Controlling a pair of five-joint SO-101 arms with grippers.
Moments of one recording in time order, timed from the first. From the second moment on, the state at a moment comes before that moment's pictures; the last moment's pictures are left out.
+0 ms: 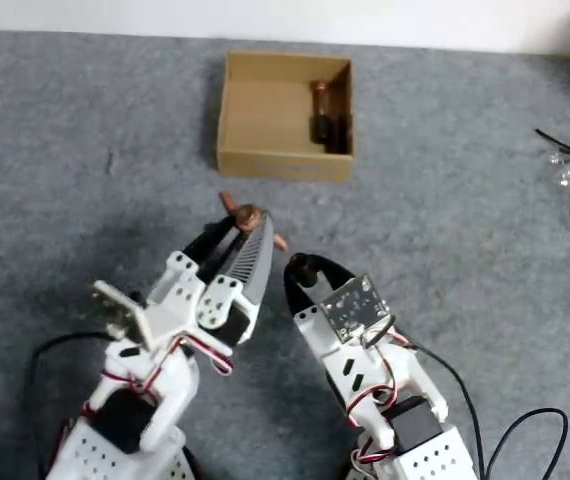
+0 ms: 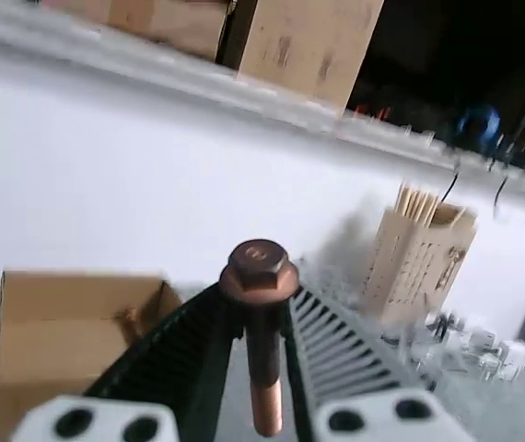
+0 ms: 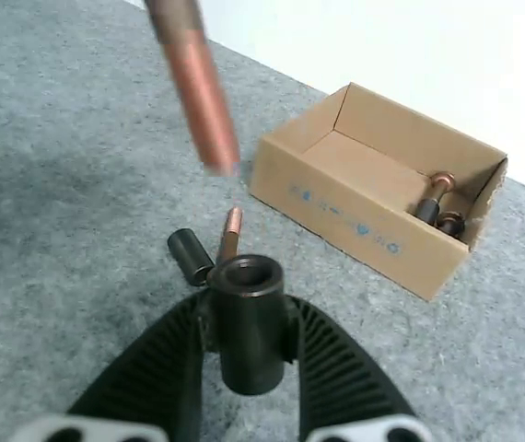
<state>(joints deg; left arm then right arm) 27.2 -103.4 89.4 10.1 20.7 -31.9 -103.4 96.0 29.6 13.7</state>
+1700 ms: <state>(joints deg) 34.4 -85.1 88.7 10.3 20.6 -32.2 -103.4 96.0 29.6 13.8</state>
